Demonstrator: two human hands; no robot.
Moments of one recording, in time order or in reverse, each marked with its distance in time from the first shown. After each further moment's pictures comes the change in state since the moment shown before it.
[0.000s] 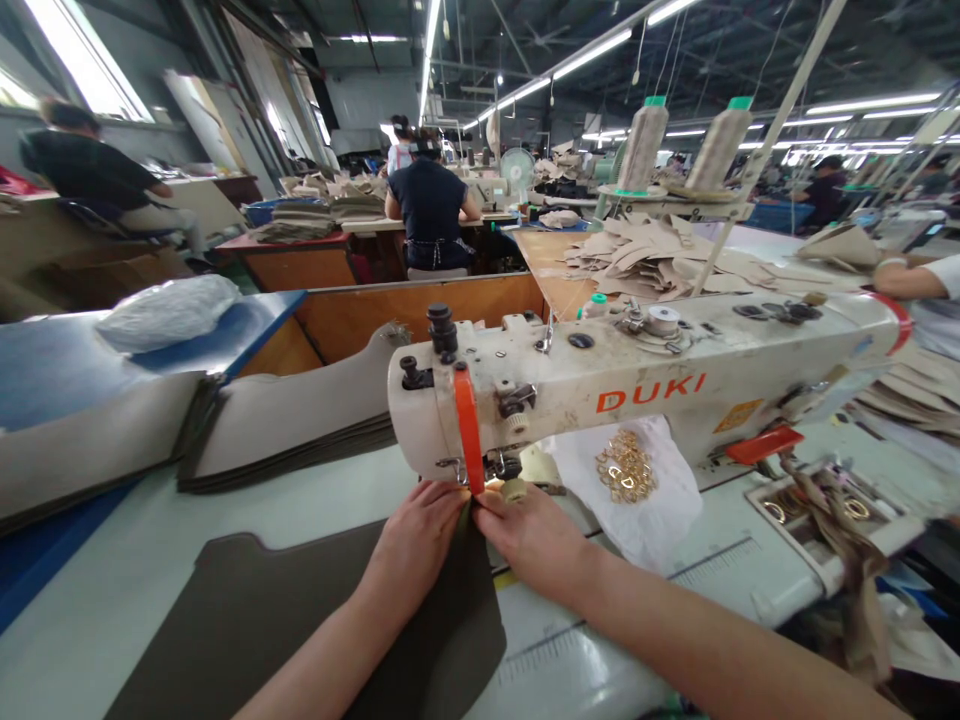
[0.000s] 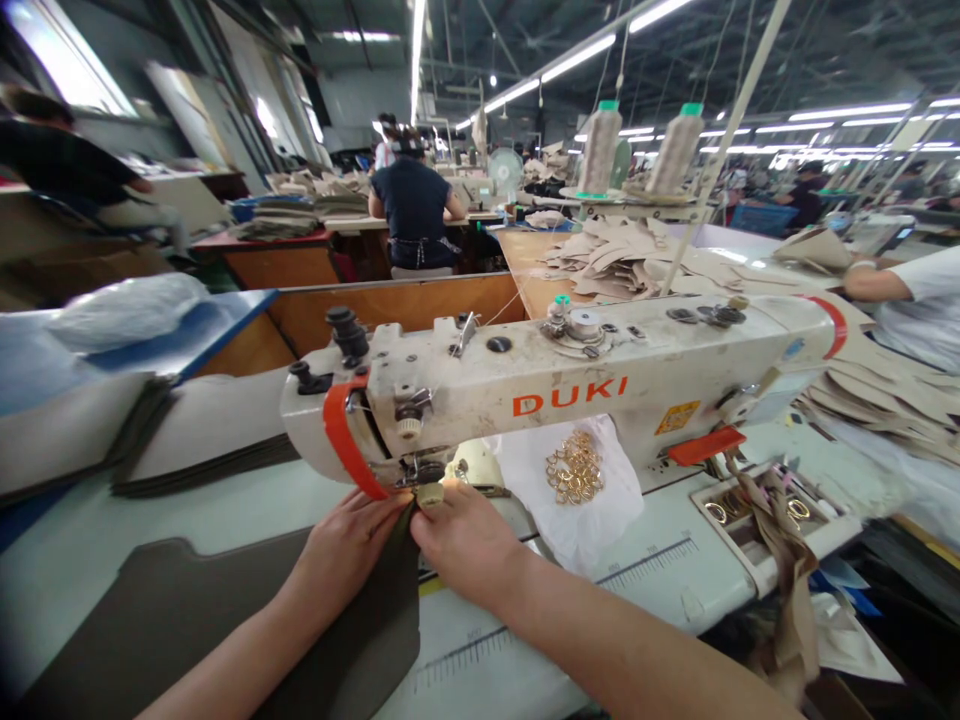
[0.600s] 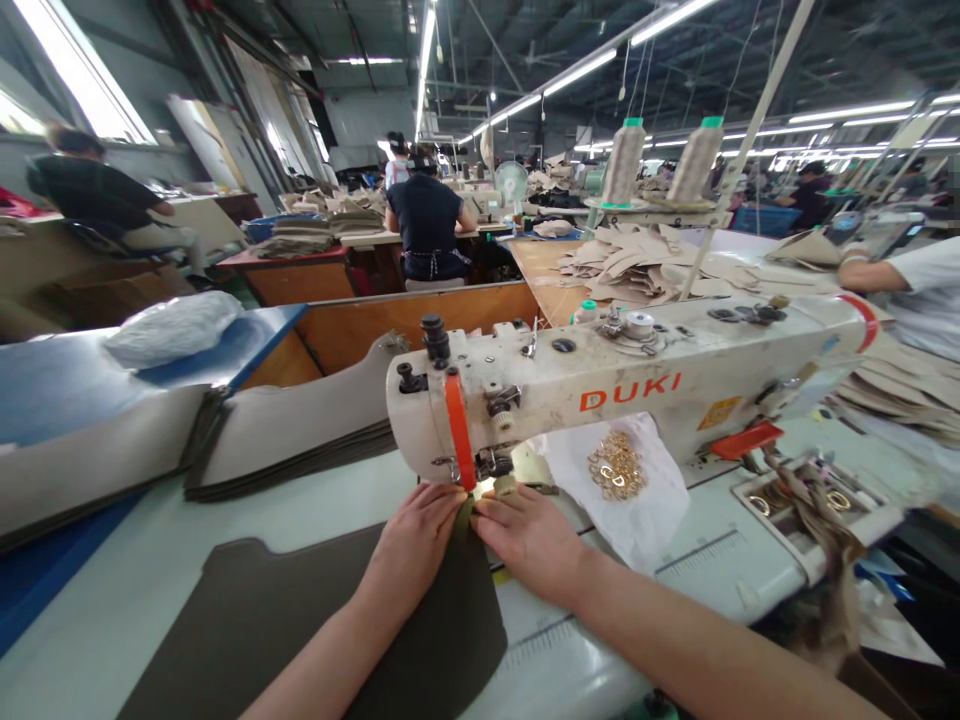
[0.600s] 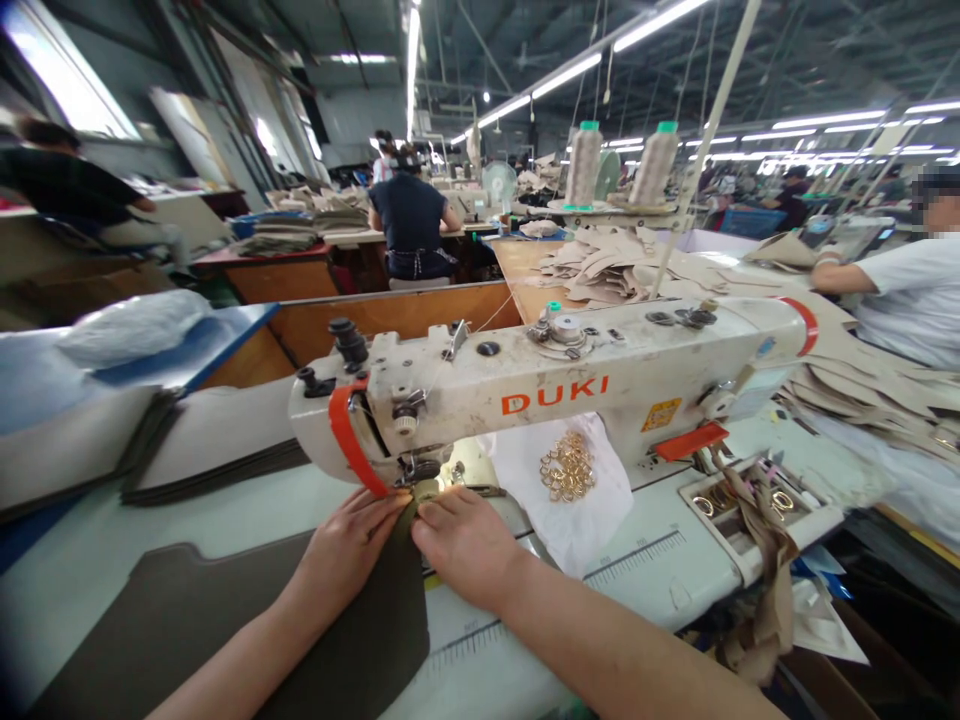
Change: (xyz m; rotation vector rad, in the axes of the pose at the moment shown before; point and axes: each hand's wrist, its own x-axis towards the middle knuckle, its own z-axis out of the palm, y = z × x) left_hand -0.002 0.001 0.000 0.008 -0.008 -0.027; right_hand -0.010 -0.001 0.000 0.053 0.052 -0.002
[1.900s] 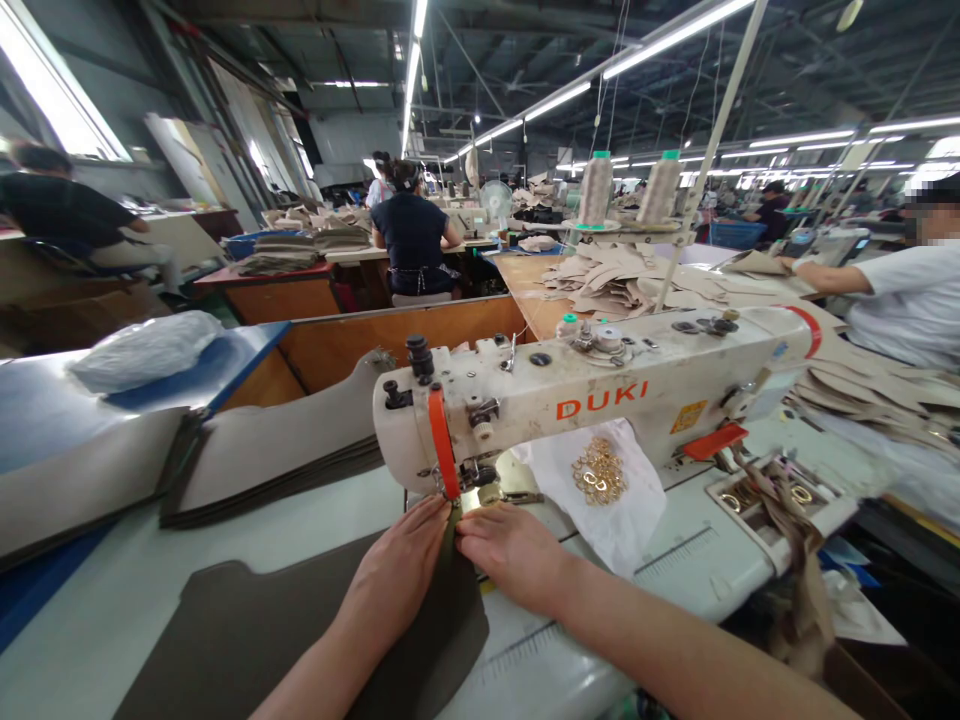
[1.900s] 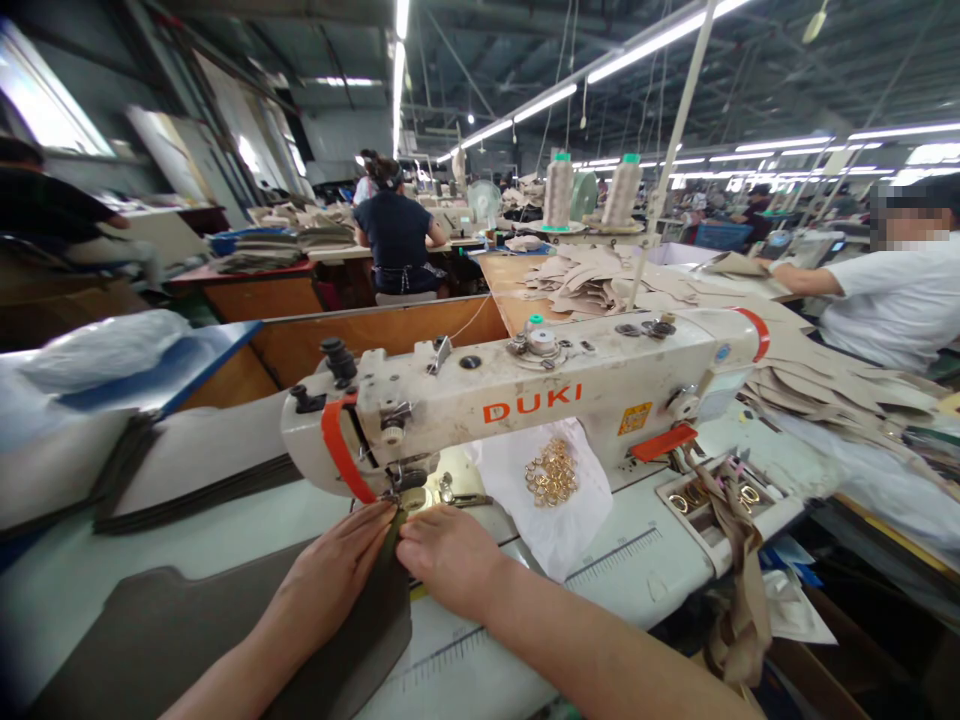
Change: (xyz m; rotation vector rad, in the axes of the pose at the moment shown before) left_hand -0.016 -0.004 0.001 0.170 -0.138 0.098; right_hand 0.005 -0.002 -0.001 0.068 -0.083 -0.018
